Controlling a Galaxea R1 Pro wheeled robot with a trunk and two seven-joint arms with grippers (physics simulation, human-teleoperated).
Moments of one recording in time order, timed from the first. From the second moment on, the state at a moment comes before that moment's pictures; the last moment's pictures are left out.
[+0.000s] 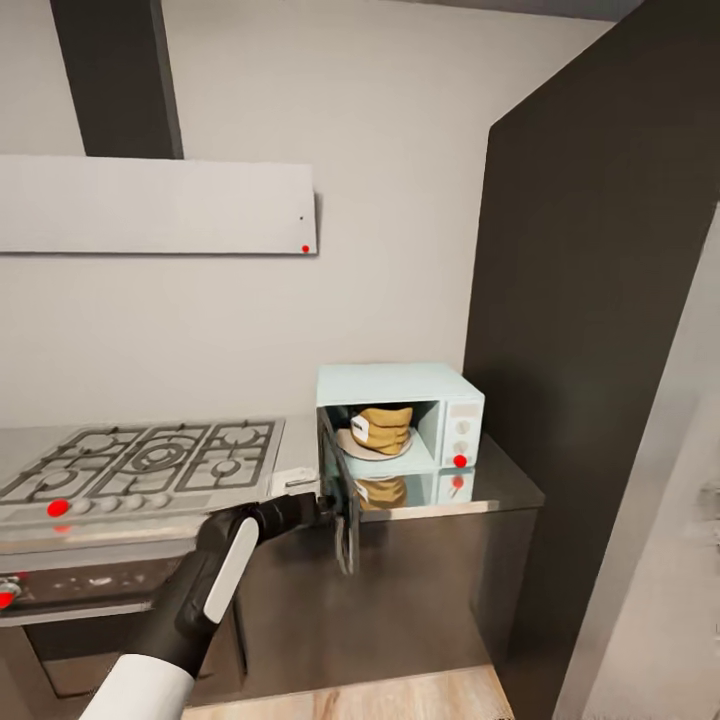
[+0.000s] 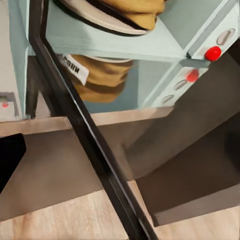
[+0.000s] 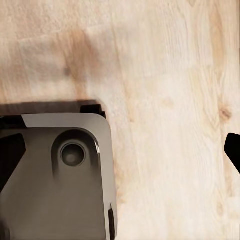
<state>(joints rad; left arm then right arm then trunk) -0.52 -0.08 -0.11 -1.21 0.36 0.74 -0.07 -0.11 -0.17 -0.47 0.03 0.39 -0.15 0.13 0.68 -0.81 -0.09</state>
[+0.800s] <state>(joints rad) -0.52 -0.11 -0.23 -1.21 0.36 0.74 -0.02 -0.11 -0.17 -0.47 0.03 0.39 -0.15 0.13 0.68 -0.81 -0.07</state>
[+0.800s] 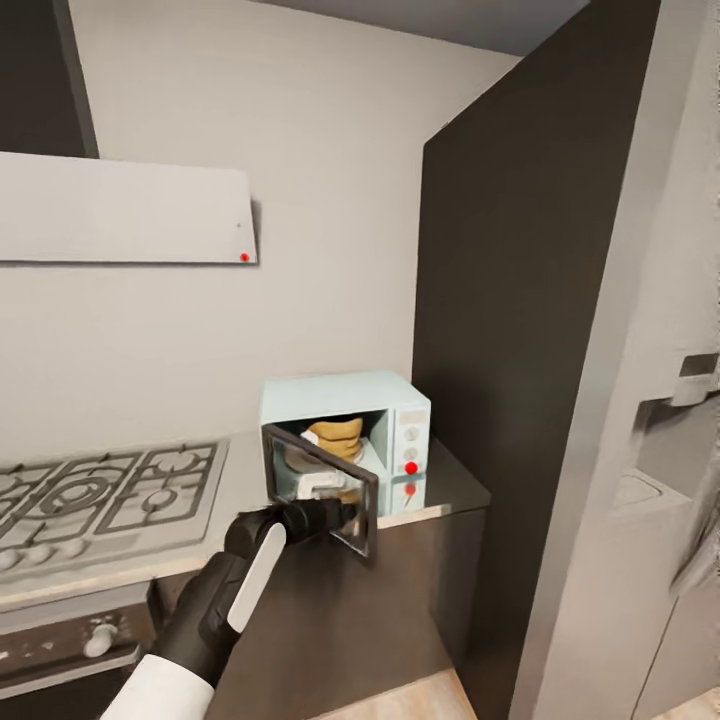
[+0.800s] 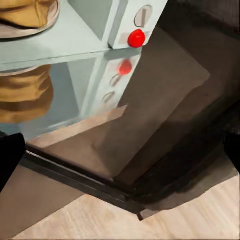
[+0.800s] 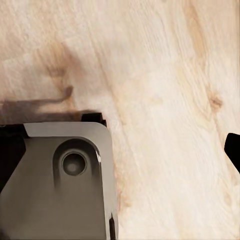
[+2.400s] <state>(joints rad) -0.52 -0.12 -0.23 -1.18 0.37 0.64 0.27 -0.10 -0.18 -0.47 0.03 0.39 -0.15 0.13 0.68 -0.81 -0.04</state>
